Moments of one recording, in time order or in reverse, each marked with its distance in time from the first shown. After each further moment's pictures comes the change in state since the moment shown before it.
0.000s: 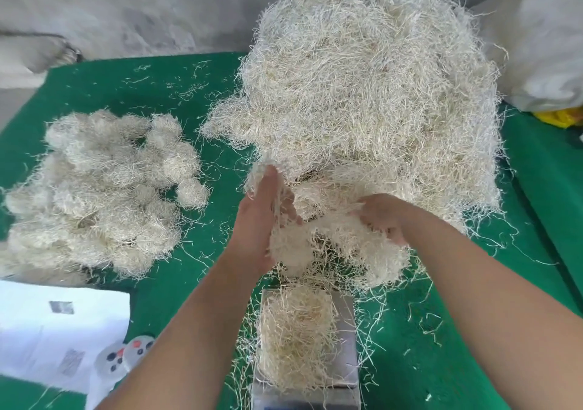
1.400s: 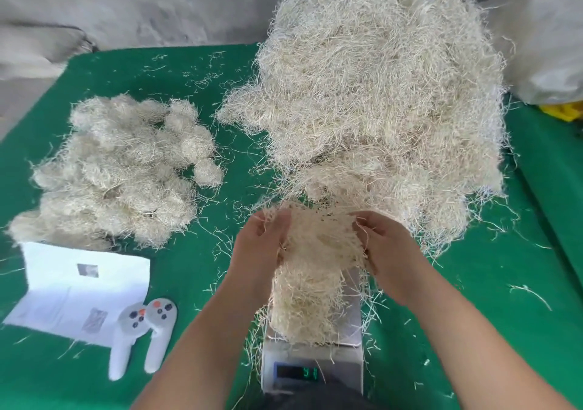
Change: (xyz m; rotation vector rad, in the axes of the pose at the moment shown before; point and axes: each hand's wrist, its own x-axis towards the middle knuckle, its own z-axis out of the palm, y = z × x) left_hand -0.081 -0.050 -0.027 0.046 0.149 -0.019; right_hand -0.141 0.015 0.091 0.765 0.085 -0.261
